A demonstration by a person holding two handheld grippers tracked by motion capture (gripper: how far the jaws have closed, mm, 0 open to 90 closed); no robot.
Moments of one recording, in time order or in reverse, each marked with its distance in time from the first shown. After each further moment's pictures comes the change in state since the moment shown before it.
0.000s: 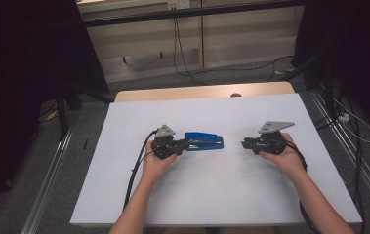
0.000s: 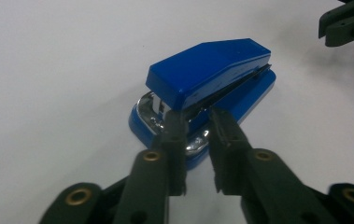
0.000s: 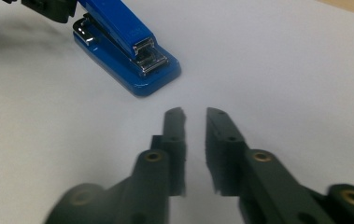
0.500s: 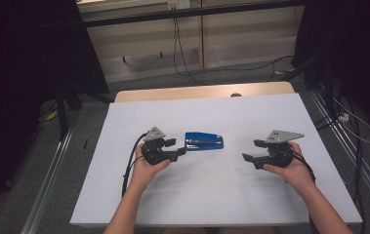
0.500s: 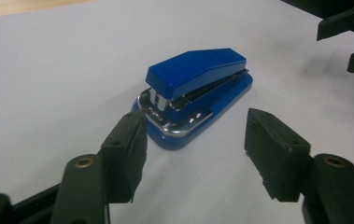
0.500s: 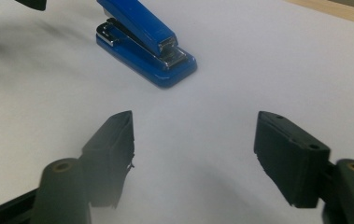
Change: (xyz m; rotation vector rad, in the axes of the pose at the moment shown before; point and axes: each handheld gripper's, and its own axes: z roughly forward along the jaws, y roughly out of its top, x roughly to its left) left arm -0.006 -0.003 -0.037 -0.040 0.012 -0.002; right arm 0.026 -0.015 -0.026 -0.054 -0.039 0.009
